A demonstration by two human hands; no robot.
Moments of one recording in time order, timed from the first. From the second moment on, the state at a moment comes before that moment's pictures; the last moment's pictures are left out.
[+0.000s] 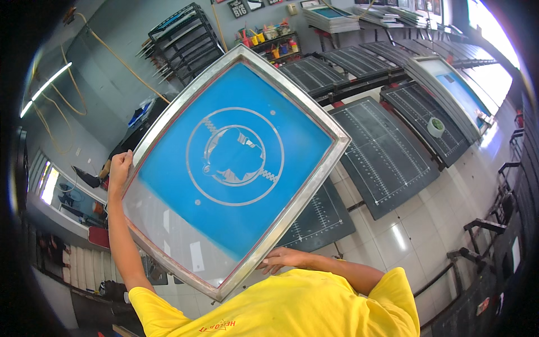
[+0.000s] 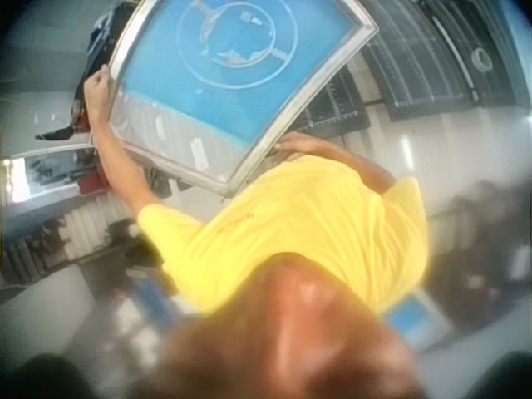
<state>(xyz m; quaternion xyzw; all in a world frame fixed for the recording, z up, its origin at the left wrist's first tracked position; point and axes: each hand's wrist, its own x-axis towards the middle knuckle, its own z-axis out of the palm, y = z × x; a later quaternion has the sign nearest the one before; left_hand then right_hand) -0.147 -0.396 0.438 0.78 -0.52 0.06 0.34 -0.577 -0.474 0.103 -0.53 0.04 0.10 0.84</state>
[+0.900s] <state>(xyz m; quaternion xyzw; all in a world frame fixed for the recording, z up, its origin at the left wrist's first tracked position) -0.183 -0.429 0.499 0.75 -0.58 0.12 0.29 -0.608 -0.563 0.218 -0.79 -0.03 -0.02 0.61</state>
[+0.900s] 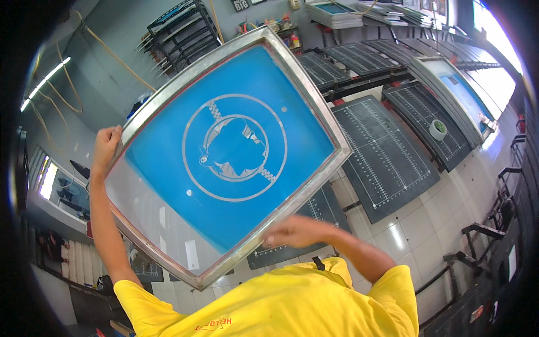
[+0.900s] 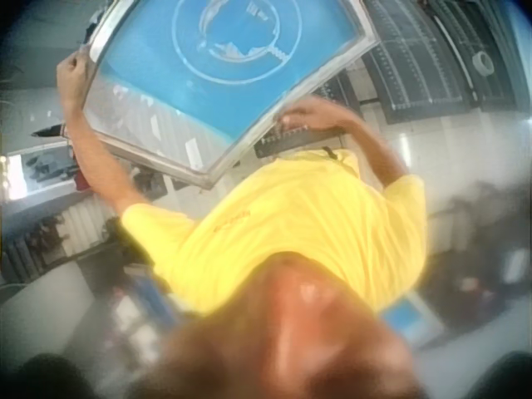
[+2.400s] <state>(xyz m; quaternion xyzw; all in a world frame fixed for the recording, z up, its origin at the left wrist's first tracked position) -0.353 -0.202 0.110 0.71 -0.21 -0.18 0.65 -0.358 -0.664 0.418 -0.92 0.05 -0.38 0.00</state>
